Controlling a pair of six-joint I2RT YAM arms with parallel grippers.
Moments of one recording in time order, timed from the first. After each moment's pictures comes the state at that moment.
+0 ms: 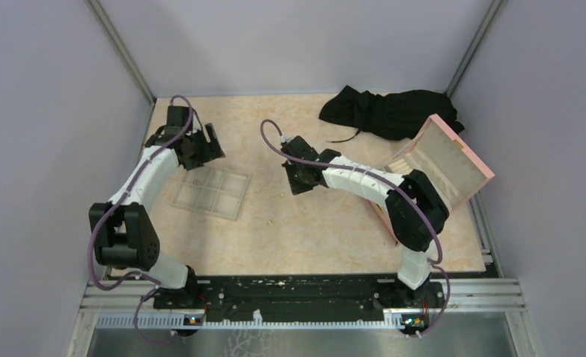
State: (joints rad) left arm -0.12 1.53 1.22 -0.58 0.02 -0.42; right arm 0.81 1.81 1.33 -0.54 0.09 0.39
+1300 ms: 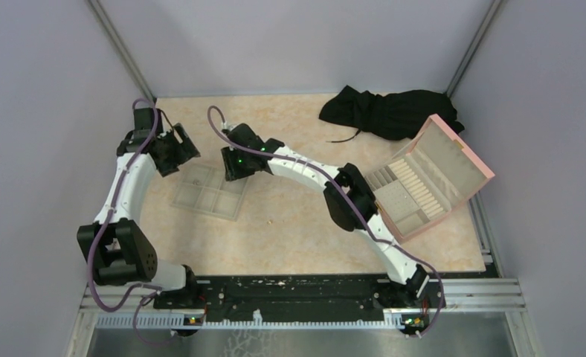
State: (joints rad) left arm 0.10 1.44 1.23 -0.69 0.01 -0.46; right arm 0.92 2.42 2.17 -0.51 -0.14 0.46
